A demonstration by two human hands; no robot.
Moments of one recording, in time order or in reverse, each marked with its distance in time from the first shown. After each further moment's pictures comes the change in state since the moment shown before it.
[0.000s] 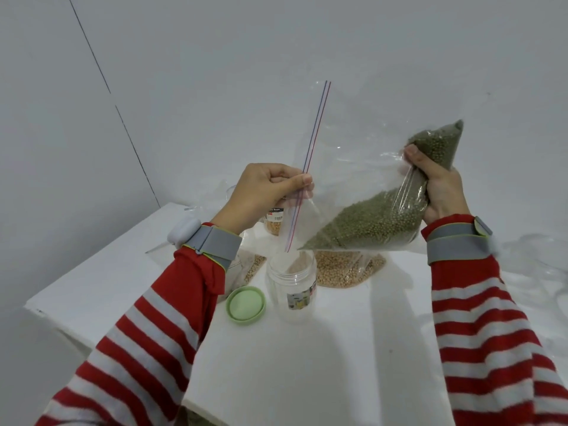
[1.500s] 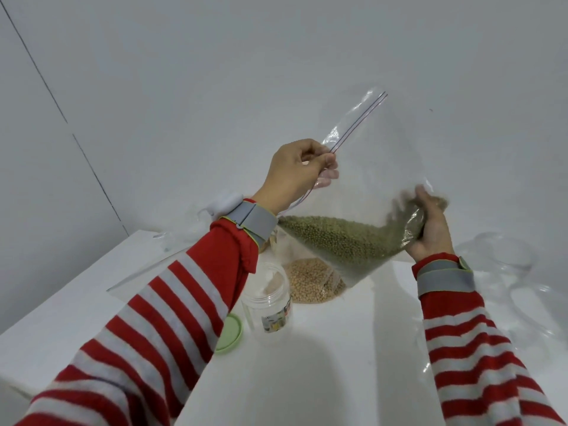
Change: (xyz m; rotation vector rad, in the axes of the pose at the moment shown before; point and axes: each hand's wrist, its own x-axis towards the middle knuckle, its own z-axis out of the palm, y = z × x) left_hand 0.059 0.036 0.092 -0.044 -0.051 0.103; right_hand 0.001 0.023 -0.072 0.368 0.085 0.130
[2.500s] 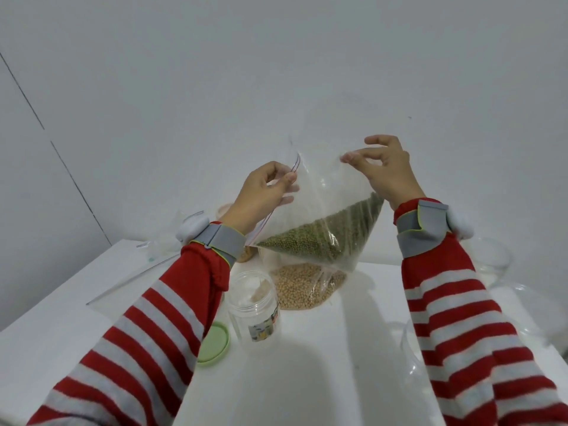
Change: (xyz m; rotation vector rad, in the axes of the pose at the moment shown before) left_hand 0.005 -0.035 -0.029 0.085 0.003 -0.023; right_hand 0.014 -0.039 0.088 -1.231 -0.147 -0.582
